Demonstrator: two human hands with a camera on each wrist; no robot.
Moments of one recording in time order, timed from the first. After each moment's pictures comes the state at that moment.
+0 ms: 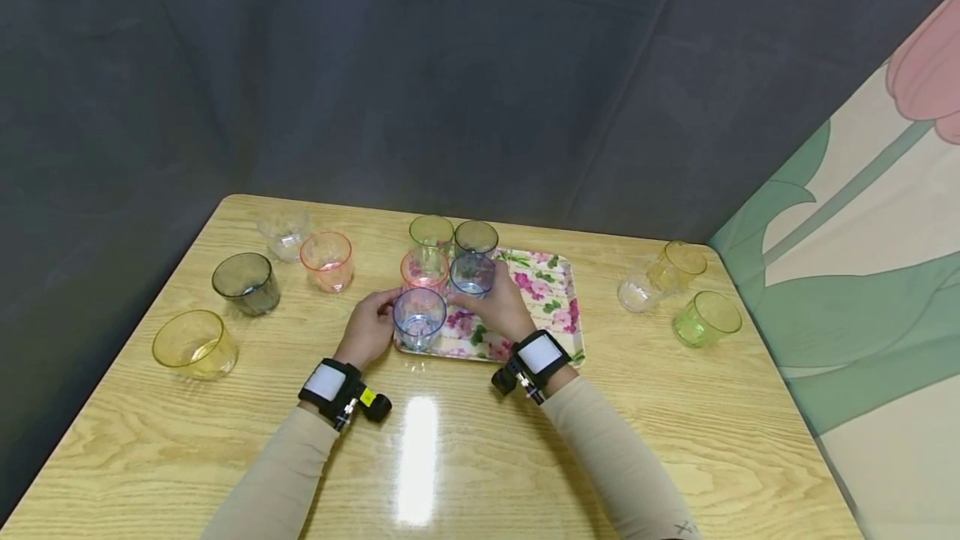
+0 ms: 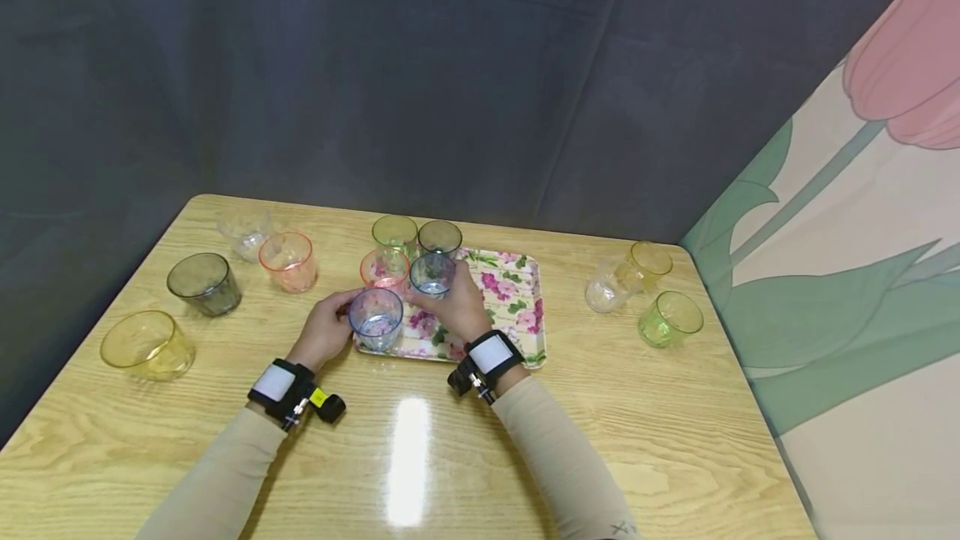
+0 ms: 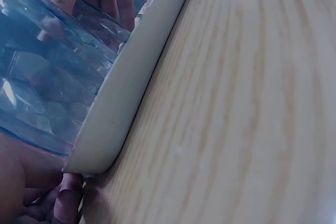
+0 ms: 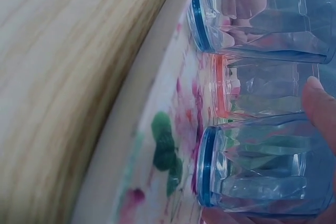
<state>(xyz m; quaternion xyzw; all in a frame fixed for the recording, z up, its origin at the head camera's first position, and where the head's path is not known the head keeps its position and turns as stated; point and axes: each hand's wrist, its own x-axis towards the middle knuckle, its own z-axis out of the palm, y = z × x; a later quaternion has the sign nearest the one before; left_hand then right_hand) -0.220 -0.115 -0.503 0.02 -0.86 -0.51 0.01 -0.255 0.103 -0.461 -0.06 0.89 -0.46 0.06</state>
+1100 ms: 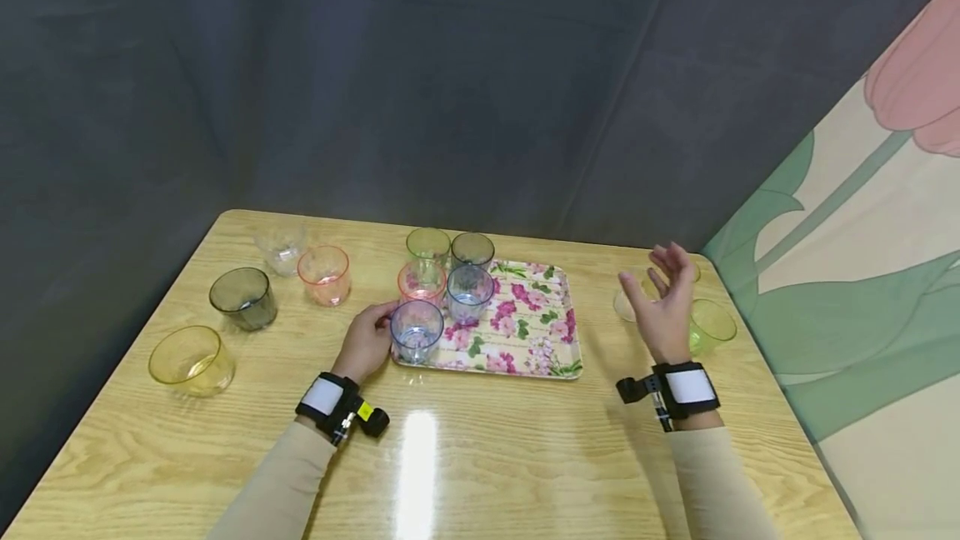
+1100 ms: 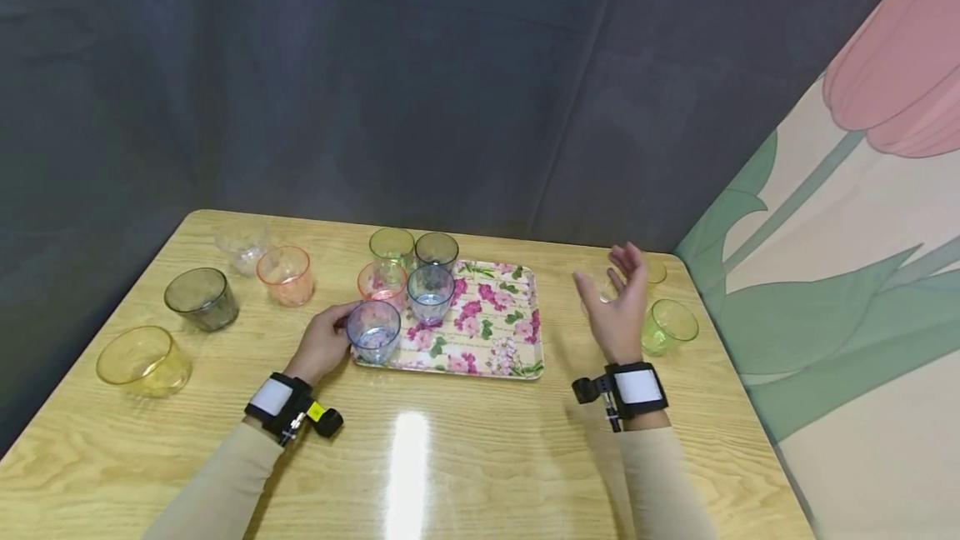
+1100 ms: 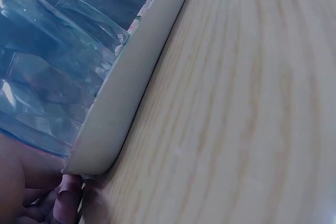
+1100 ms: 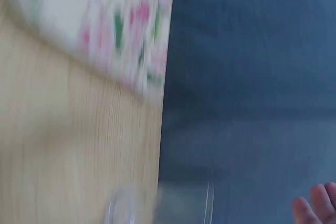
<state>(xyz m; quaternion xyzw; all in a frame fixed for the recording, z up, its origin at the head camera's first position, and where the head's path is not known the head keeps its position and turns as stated) -0.218 -0.113 -0.502 0.02 -0.86 -0.52 0.02 -0.217 0.267 -0.390 -0.05 0.77 -0.56 -0.29</state>
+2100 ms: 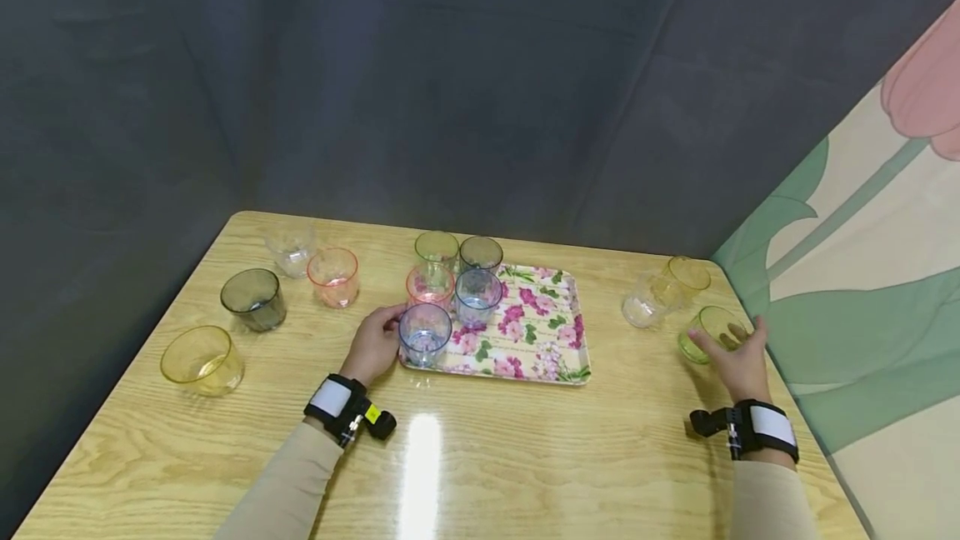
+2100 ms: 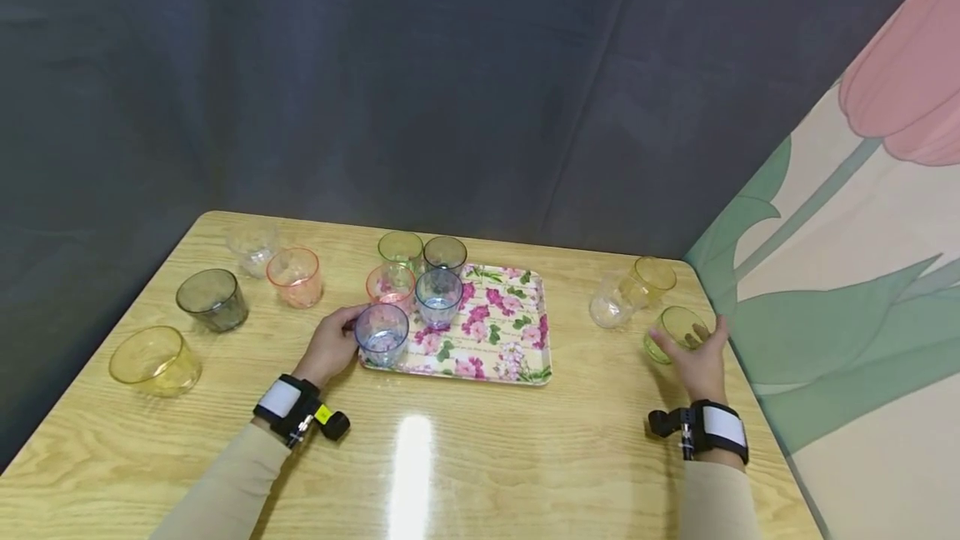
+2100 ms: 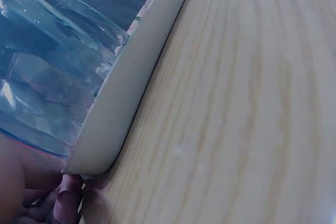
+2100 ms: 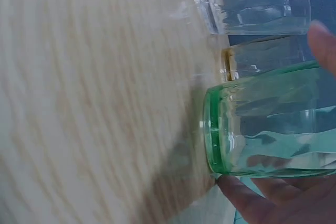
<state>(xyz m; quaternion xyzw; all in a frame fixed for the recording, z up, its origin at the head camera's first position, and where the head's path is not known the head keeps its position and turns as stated) -0.219 -0.114 -0.508 0.02 -0.85 -0.52 0.03 -0.208 0.419 -0.470 0.16 0.85 -0.49 -0.05</state>
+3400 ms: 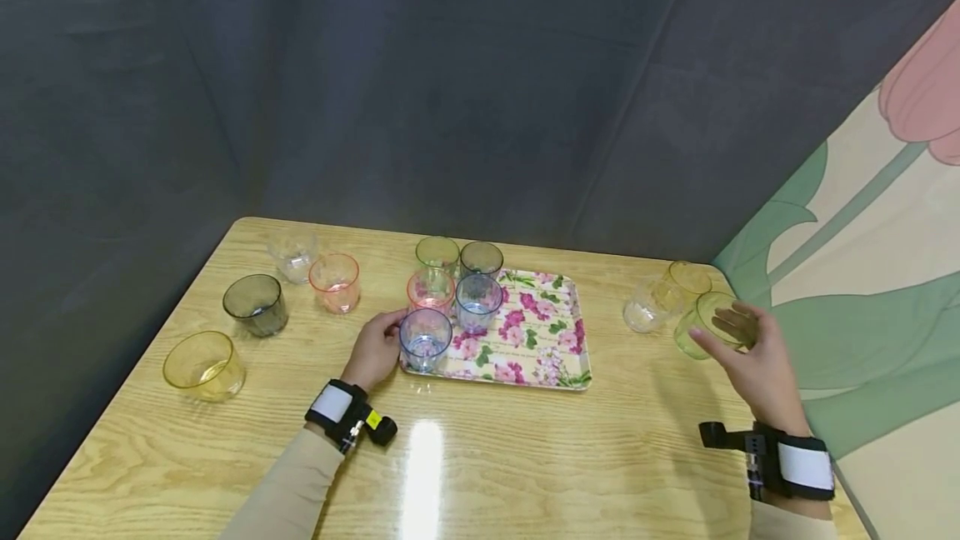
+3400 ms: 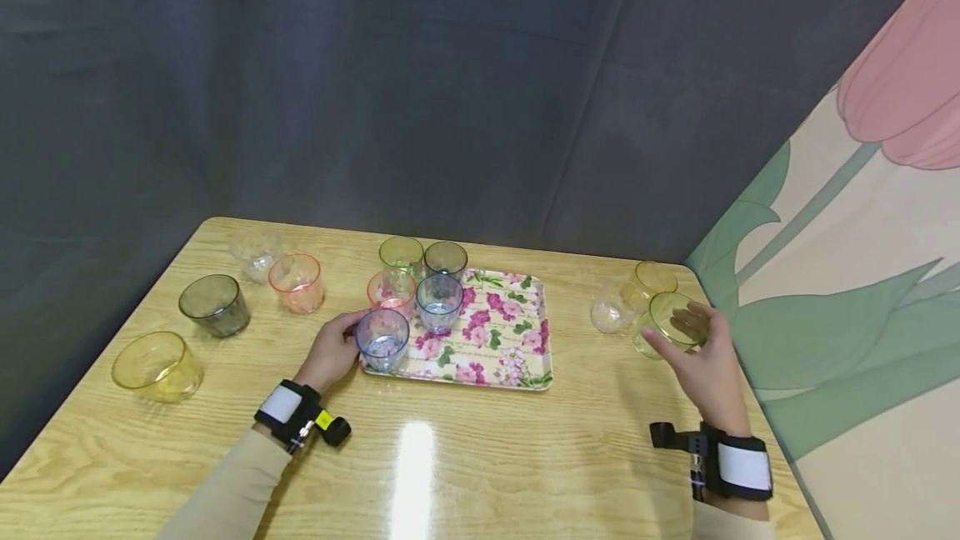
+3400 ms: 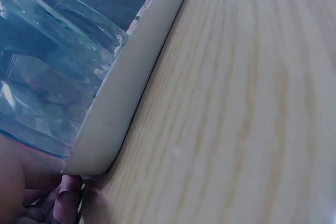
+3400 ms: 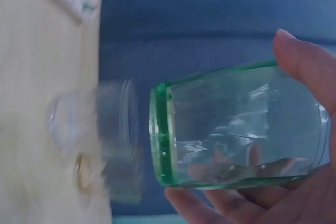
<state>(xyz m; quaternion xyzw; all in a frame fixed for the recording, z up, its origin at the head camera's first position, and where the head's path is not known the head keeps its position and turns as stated) -0.217 -0.113 -0.507 0.02 -0.85 -0.52 0.03 -0.164 0.361 -0.386 0.02 0.92 -0.38 -0.12</state>
